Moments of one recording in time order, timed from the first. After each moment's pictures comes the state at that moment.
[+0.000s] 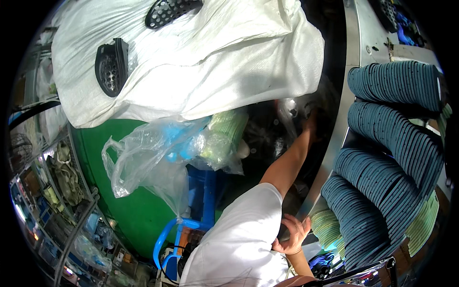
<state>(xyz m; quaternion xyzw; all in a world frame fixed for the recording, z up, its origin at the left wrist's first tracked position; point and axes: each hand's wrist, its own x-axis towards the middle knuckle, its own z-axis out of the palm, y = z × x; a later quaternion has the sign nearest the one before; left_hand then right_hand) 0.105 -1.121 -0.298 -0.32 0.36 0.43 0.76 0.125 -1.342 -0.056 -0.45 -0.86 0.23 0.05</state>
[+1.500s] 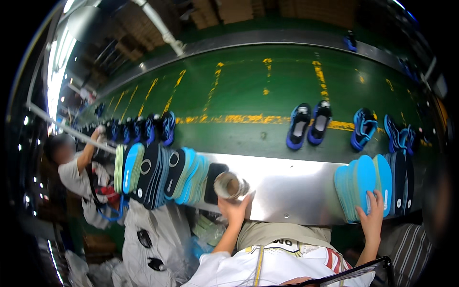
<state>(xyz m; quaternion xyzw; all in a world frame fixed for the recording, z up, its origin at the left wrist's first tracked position) 0.155 -1.471 -0.050 0.79 0.50 0.23 0.29 0.313 -1.823 0.112 -0.97 -0.15 -0.03 0.20</state>
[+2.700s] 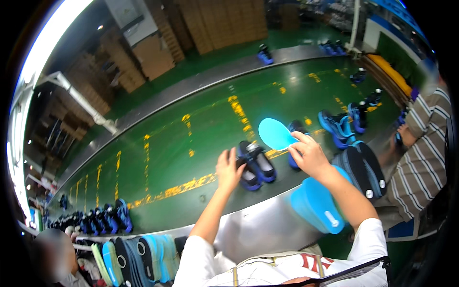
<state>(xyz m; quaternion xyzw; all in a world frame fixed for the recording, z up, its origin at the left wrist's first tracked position) 0.511 -1.522 0.008 0.94 -0.08 0.28 0.18 0.509 -1.773 0.135 -0.87 -0.28 -0.24 0.32</state>
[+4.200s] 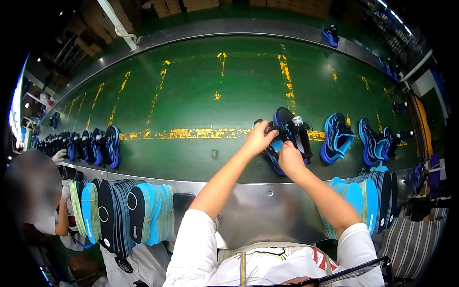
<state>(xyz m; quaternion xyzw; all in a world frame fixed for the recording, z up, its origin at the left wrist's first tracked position) 0.525 -1.491 -0.037 0.84 0.04 0.09 0.54 0.515 -1.637 -0.014 -0.94 -0.28 0.04 0.19</state>
